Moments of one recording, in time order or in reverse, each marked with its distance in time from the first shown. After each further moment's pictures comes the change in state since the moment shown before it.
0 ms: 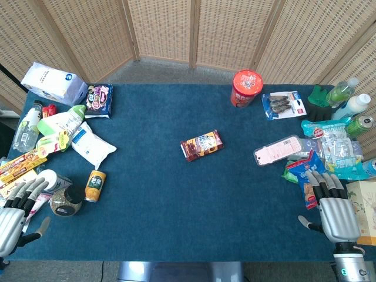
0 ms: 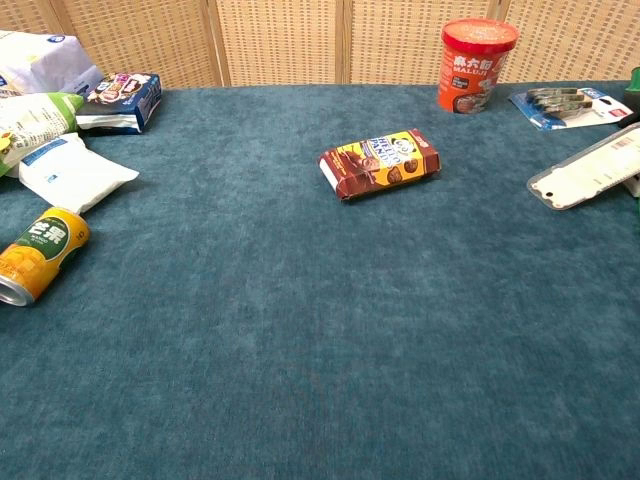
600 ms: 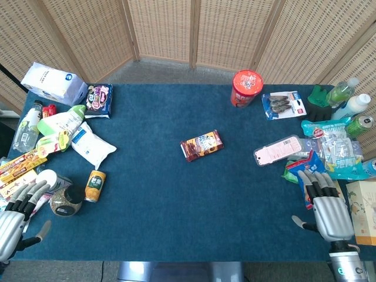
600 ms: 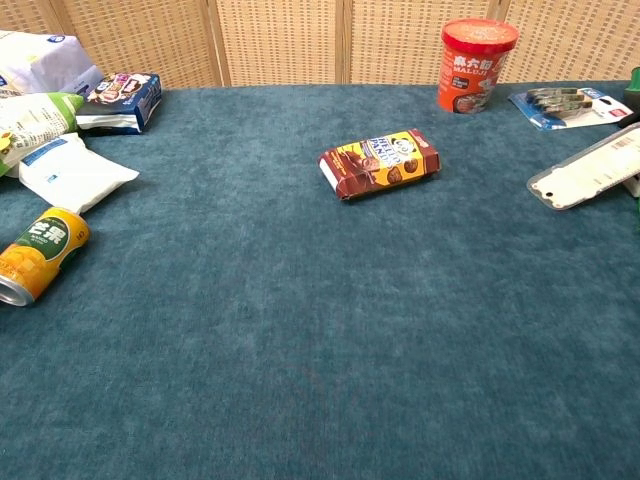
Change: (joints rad) left arm 0.007 0.021 0.022 -0.003 0.055 0.023 -0.051; right arm 0.030 0.009 0.000 -0.019 -0.038 -0.034 0.042
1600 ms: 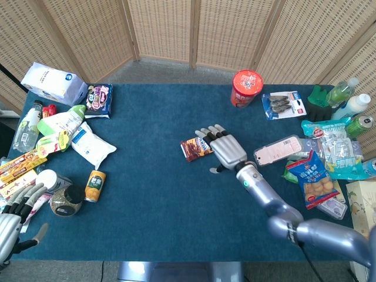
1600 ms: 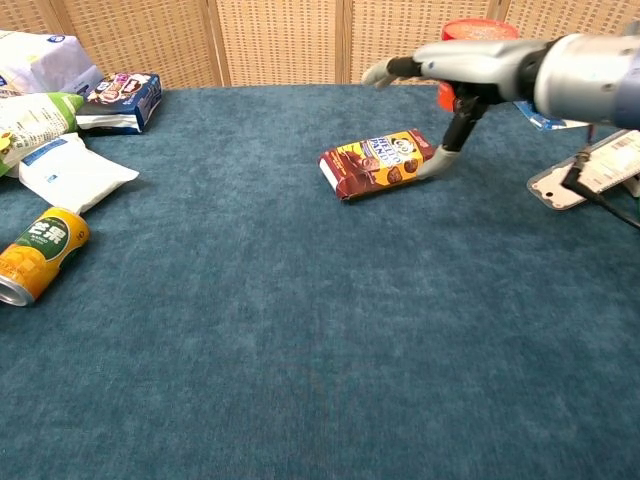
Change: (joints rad) left arm 0.008 0.009 0.015 0.019 -0.009 -0.001 -0.041; right arm 0.770 -0.403 0.273 0.475 0.439 -0.703 -0.076
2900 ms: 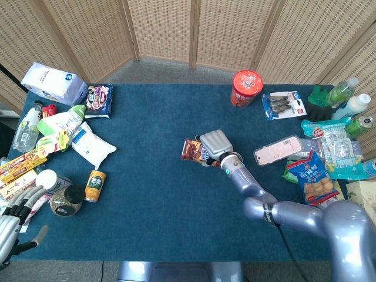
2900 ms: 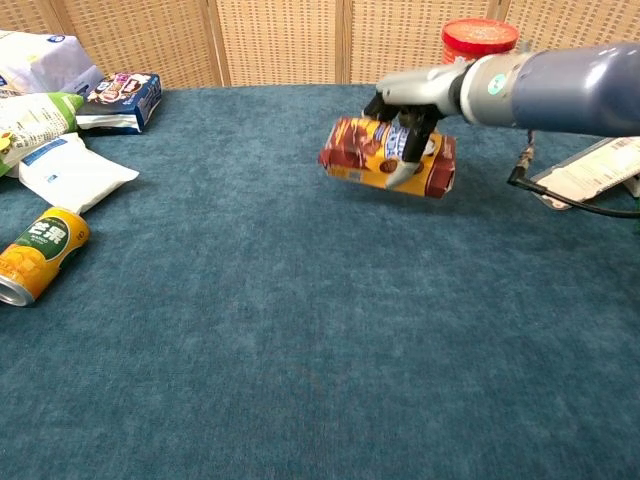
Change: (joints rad) left arm 0.007 -0.026 0.009 0.045 0.011 -0.002 -0.072; right arm 0.226 -0.073 -0.106 0.114 0.359 0.014 -0.102
